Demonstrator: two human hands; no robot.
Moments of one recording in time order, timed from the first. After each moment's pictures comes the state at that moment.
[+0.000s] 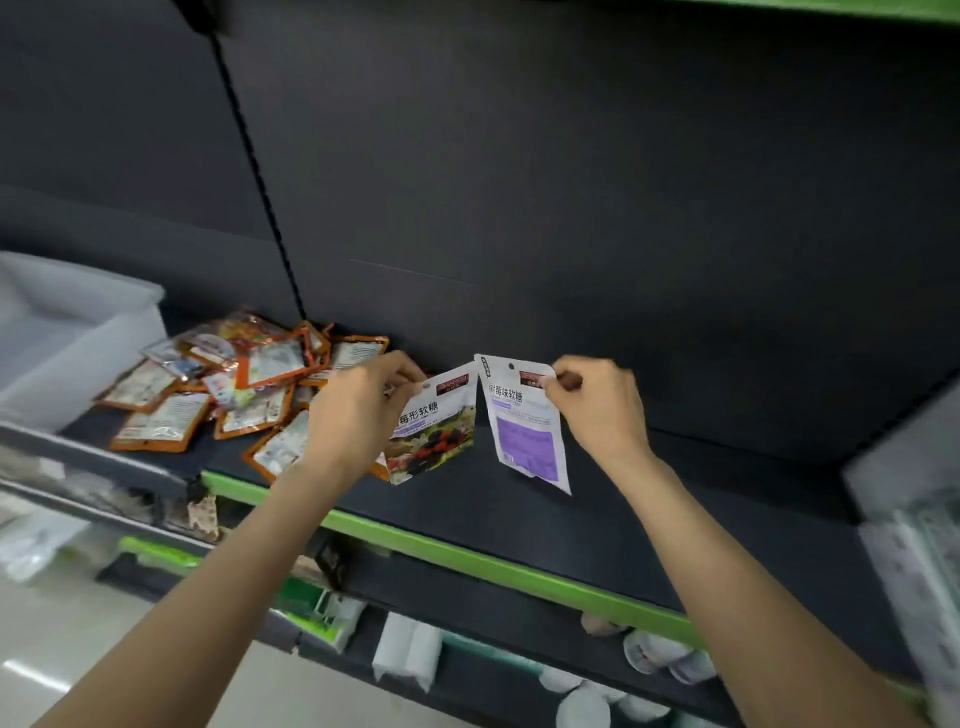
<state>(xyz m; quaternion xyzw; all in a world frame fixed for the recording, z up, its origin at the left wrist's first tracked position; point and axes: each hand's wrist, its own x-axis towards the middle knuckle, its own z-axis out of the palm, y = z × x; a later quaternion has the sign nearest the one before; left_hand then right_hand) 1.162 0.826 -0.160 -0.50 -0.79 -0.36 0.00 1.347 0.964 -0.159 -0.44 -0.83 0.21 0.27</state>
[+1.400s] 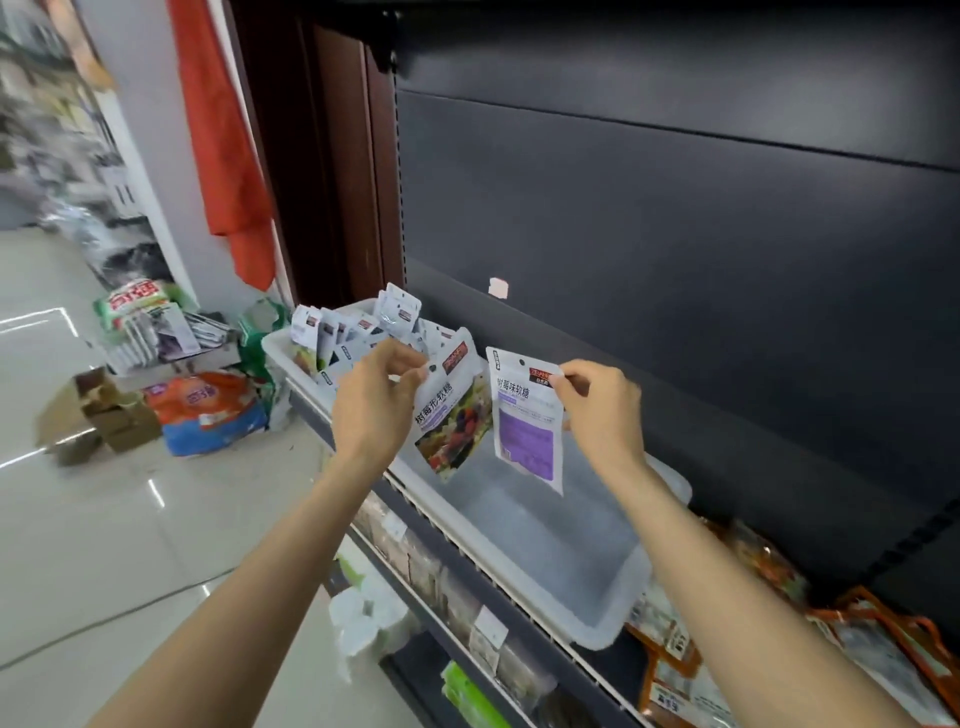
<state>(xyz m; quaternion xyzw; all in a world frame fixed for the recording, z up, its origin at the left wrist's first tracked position) 0.530 0.520 -0.106 -0.18 -0.84 -0.50 0.10 0.625 0.702 -0.110 -0.22 -0.86 0.33 0.30</state>
